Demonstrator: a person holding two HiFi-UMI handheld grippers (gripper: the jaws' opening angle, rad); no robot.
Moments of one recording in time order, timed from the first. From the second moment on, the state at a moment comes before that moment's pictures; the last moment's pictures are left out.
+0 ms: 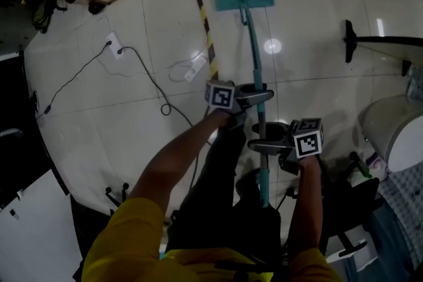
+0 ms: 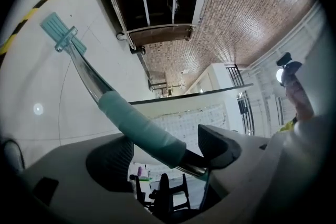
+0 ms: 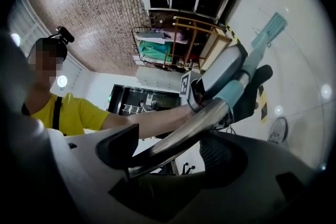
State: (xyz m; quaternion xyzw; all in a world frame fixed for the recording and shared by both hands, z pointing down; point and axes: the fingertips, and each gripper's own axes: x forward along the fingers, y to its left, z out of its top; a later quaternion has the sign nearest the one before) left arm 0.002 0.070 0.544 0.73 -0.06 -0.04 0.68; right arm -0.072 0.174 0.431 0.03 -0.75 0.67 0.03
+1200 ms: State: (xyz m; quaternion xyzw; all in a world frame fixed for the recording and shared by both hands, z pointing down) left arm 0.011 -0.016 0.567 0.74 -0.11 -0.10 0.65; right arm -0.062 0.092 0.465 0.07 -0.73 0.68 0.02
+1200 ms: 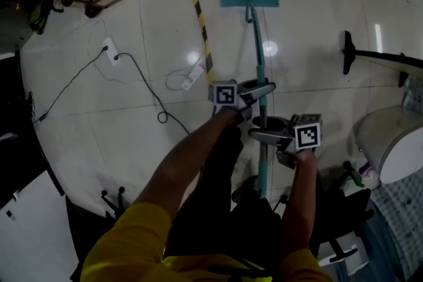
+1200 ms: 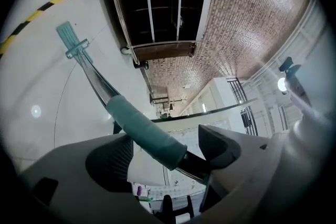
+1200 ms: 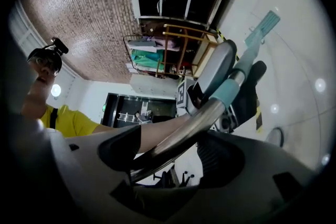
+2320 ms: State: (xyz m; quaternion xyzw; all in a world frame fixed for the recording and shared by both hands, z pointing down) left arm 0.060 0.300 0.480 0.68 -0.08 -0.05 0.72; right arm -0.027 0.389 0.362 0.09 -0.68 0.73 -0.02
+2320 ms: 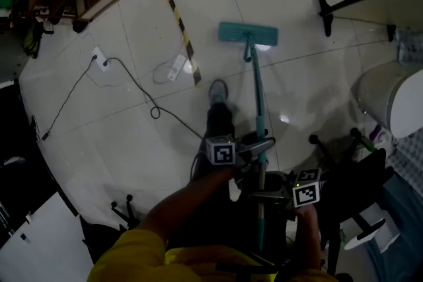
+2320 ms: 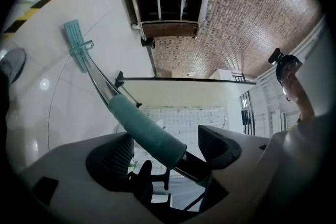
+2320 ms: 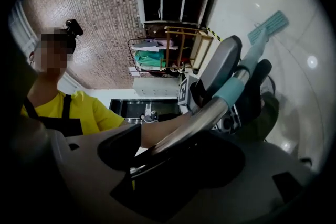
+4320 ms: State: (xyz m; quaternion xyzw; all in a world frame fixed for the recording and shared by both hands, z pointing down) left arm 0.025 0.215 0.527 0.69 -0.17 -0.05 0.70; right arm -0.057 0.318 0.419 0.07 -0.67 0.73 0.10
